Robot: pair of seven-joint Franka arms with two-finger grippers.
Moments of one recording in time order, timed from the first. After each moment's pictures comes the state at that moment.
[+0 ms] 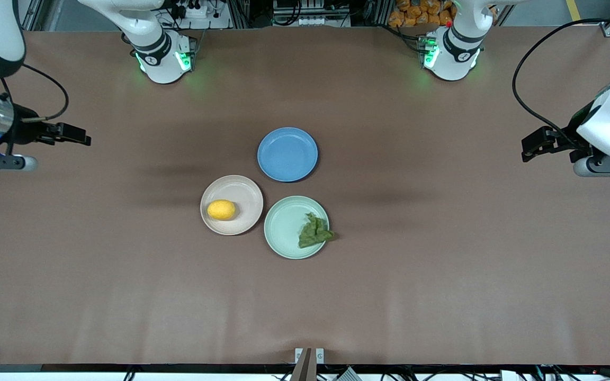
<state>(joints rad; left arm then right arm) -0.03 0.09 -0.09 -1.53 0.02 1.60 -0.08 -0.07 -0.02 0.00 -1.86 0.09 1.59 -0.02</state>
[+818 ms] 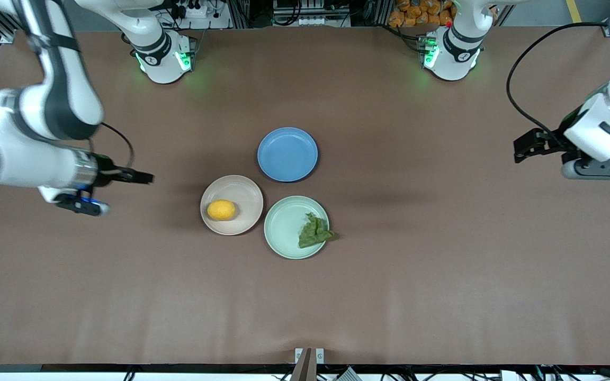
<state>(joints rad) -0.05 0.10 -0.10 -1.53 0.02 1.60 -0.08 0.10 0.24 0.00 -1.85 0.22 1.81 0.32</state>
